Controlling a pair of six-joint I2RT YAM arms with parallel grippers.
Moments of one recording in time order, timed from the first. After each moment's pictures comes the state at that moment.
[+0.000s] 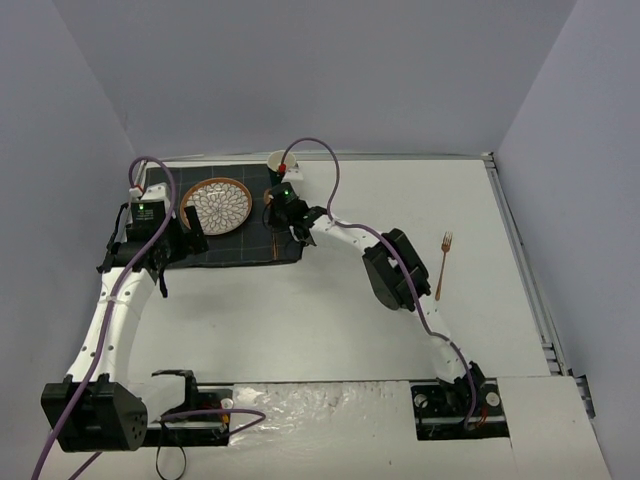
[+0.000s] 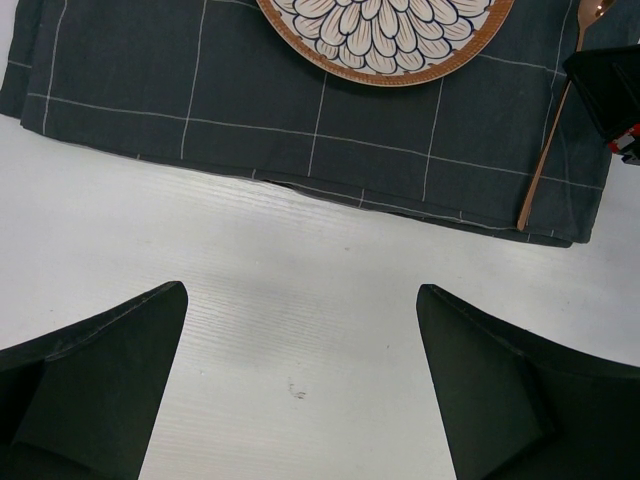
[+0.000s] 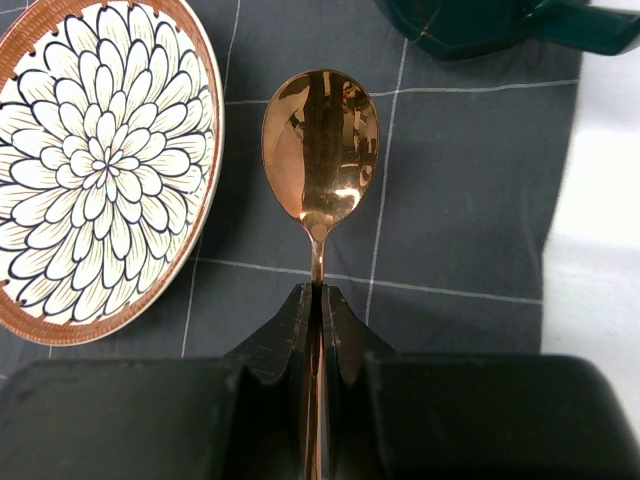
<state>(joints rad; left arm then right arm) 0.01 1.12 1.04 -0.70 -0.06 -0.27 0.76 2.44 1.95 -0.07 0.23 0.60</state>
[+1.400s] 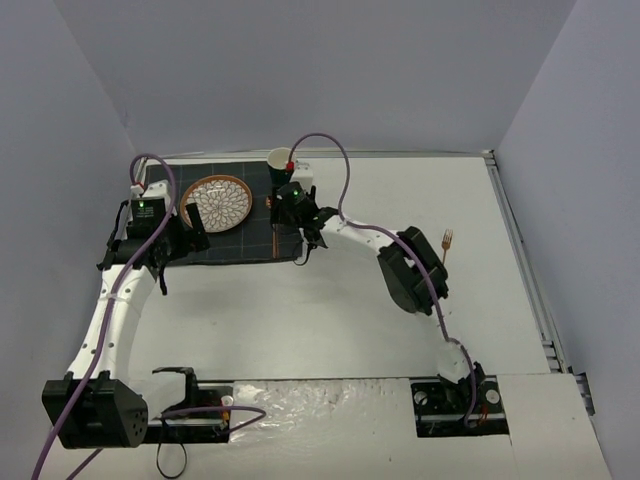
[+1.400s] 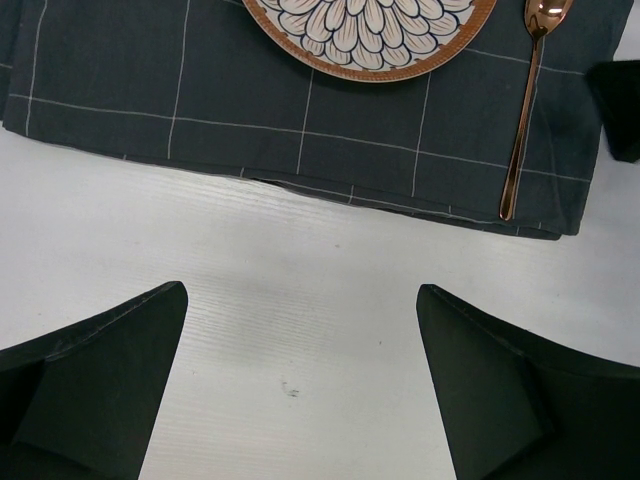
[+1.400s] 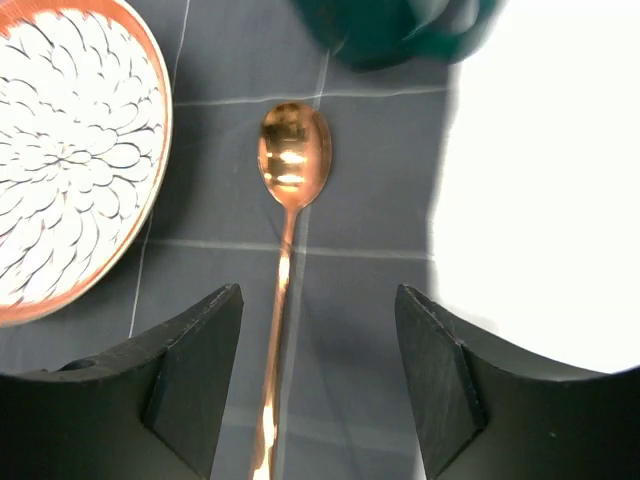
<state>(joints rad) 0.01 1.12 1.04 -0.70 -0.03 -0.27 0.76 2.28 1.74 -0.02 0.35 0.51</state>
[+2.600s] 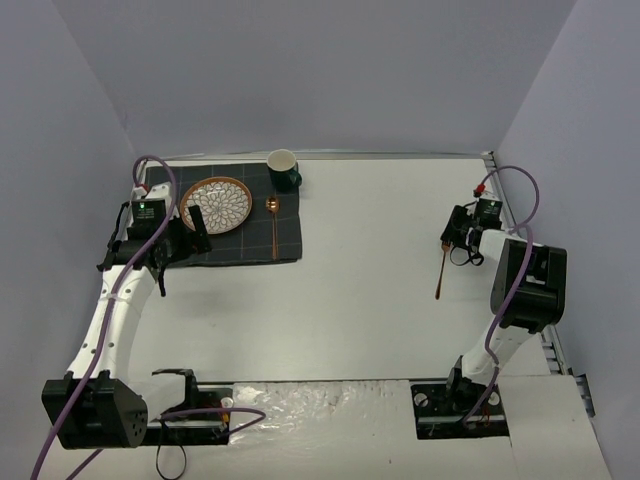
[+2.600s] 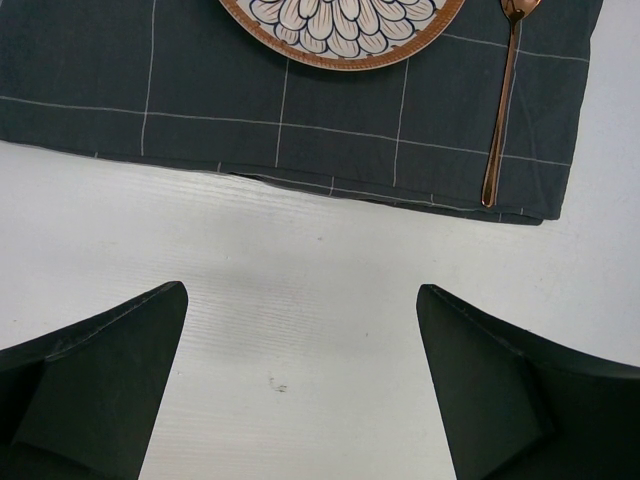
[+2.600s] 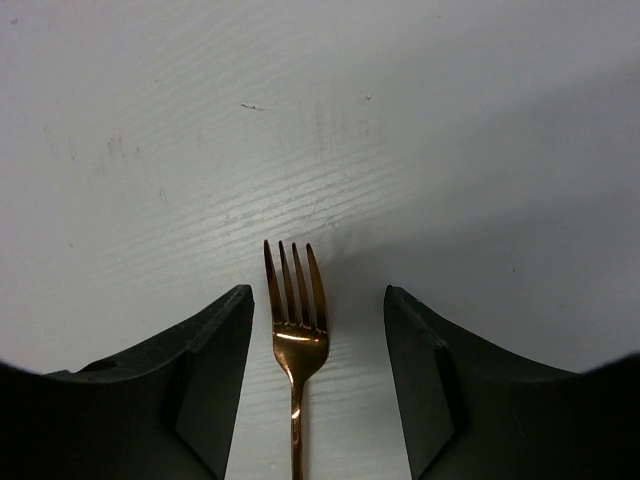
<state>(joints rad) 0.01 1.12 1.04 -0.70 0.02 -0.27 -0.22 1.80 0.94 0.04 -0.12 0.21</state>
